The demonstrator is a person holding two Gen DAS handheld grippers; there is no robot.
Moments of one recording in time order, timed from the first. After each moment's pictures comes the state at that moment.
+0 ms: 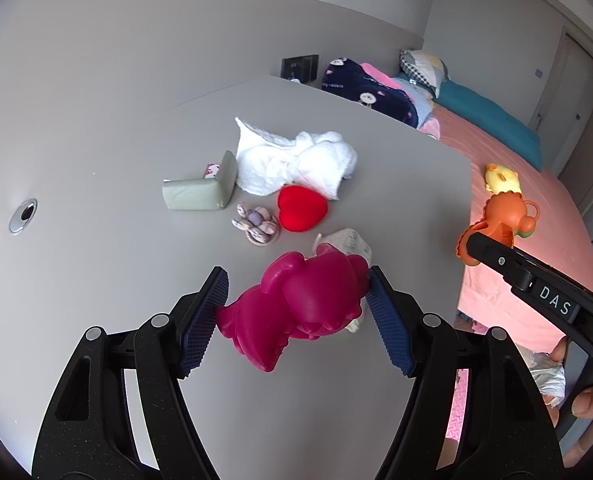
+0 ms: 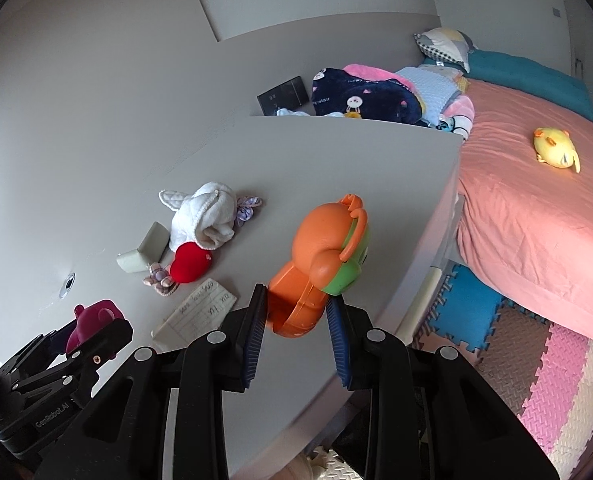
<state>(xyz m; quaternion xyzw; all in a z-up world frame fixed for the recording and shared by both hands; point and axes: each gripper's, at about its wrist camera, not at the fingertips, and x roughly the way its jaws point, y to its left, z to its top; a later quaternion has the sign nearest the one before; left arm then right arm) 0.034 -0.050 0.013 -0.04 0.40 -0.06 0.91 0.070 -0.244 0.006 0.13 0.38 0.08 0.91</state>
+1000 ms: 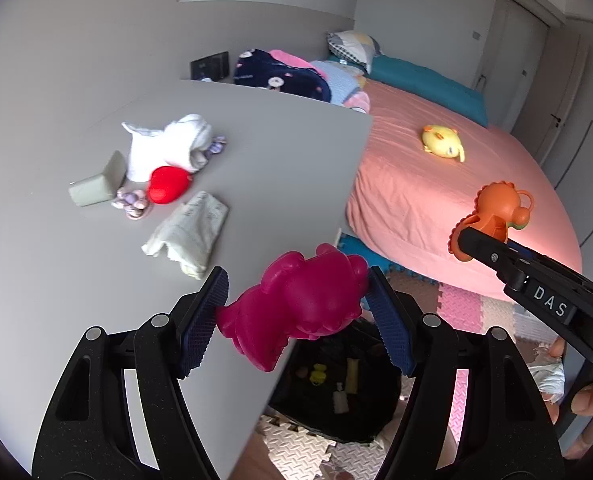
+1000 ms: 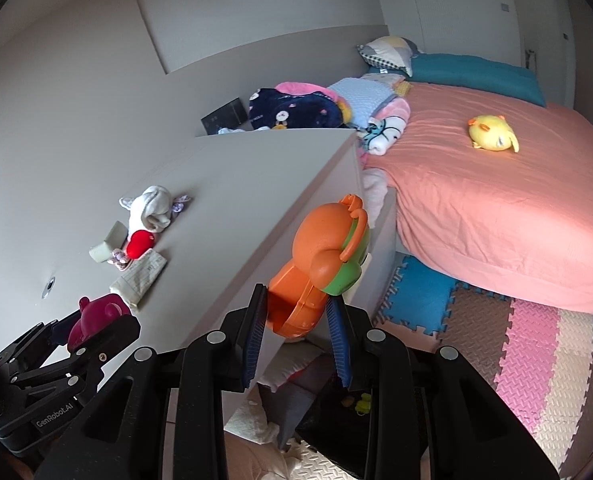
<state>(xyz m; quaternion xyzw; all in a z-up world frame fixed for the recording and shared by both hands) -0.005 -0.149 0.008 0.02 0.40 -0.16 0.90 -0.023 -0.327 0.004 0.15 0.36 0.00 0.92</state>
